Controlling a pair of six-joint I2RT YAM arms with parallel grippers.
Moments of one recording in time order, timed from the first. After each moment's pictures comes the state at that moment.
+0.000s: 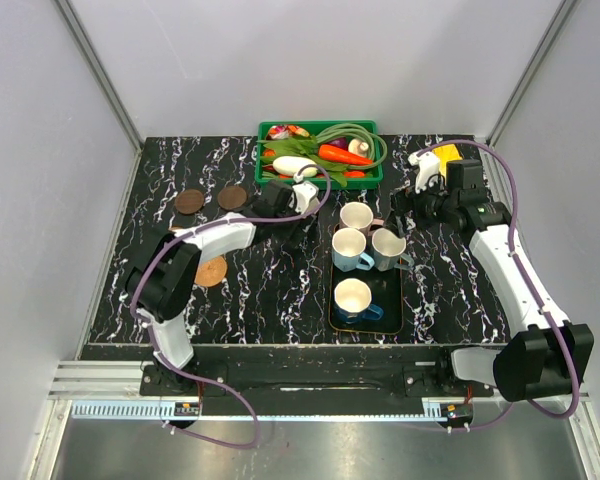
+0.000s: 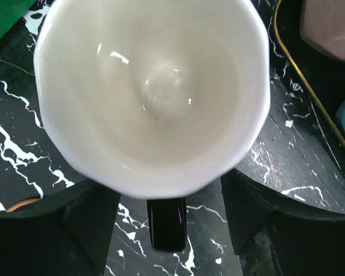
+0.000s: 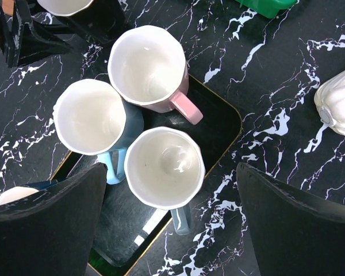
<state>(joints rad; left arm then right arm) -0.58 1.80 1.16 -0.15 0.06 0.12 0.12 1.26 1.14 -0.59 -0.44 -0.21</state>
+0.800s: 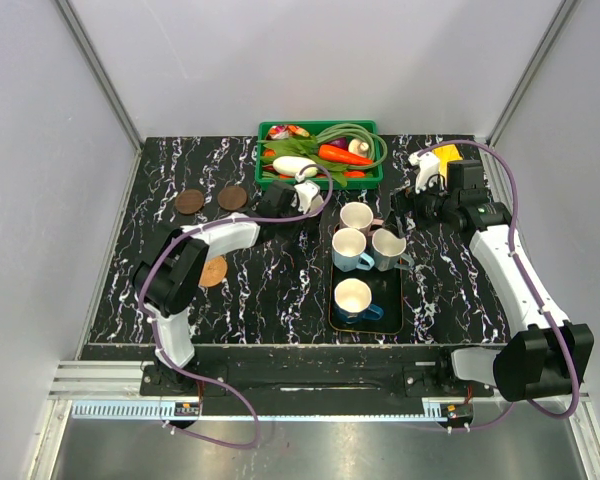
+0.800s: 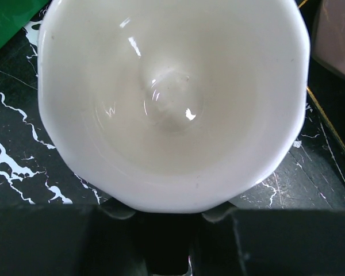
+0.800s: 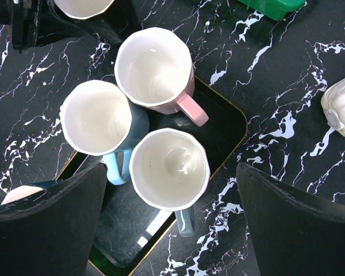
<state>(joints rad) -0.58 1.87 1.17 -0.07 0.04 0.10 0.12 1.26 1.14 -0.59 -0.47 -0.21</state>
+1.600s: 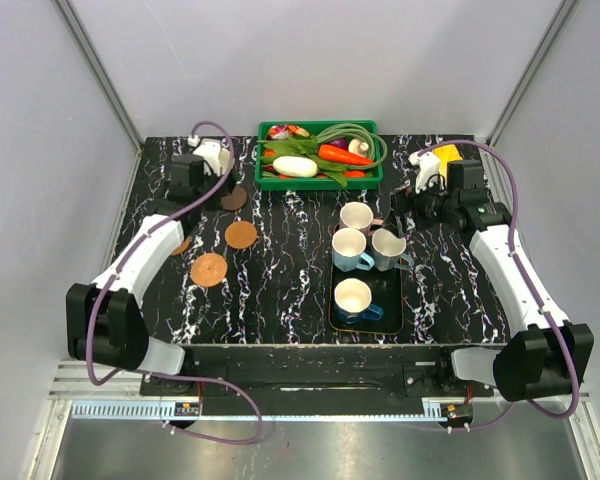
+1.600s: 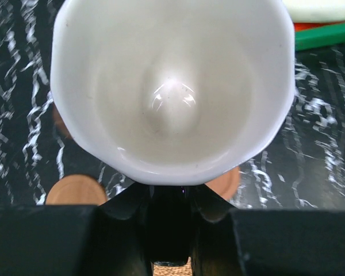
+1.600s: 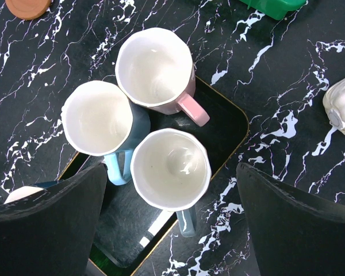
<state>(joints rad) -0.23 1.40 1.10 -0.26 -0.06 0.03 0.12 1.26 1.14 -0.59 -0.47 -0.20</state>
